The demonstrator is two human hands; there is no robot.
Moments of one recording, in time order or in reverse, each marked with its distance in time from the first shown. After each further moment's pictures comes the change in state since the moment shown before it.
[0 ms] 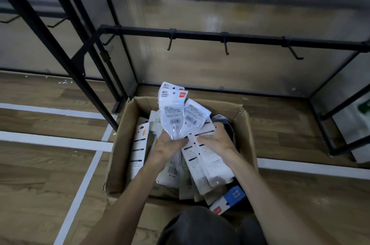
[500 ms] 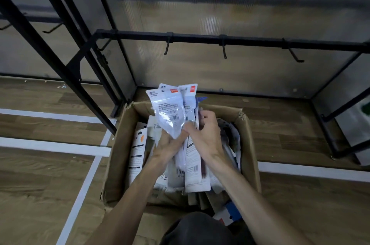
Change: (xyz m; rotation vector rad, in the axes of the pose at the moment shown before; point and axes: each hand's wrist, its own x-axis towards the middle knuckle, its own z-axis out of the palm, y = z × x) left_hand -0.002 0.023 0.009 -0.179 -0.076 0.076; right_hand -0.015 -0.038 0.018 0.244 0.228 -0.261
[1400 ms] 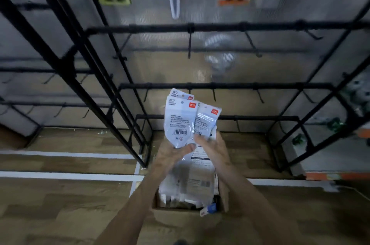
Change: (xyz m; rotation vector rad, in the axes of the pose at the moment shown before) left_hand -0.219 0.458 0.032 0.098 -0.098 0.196; right_hand -0.121 -0.420 -0.209 0.432 -0.174 0.128
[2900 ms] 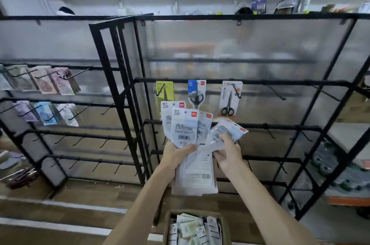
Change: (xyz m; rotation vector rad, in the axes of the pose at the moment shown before) left_hand -0.106 0.366 -0.041 -0.158 0.153 0.055; right_hand -0.129 -0.347 0.062 0.623 0.234 0.065
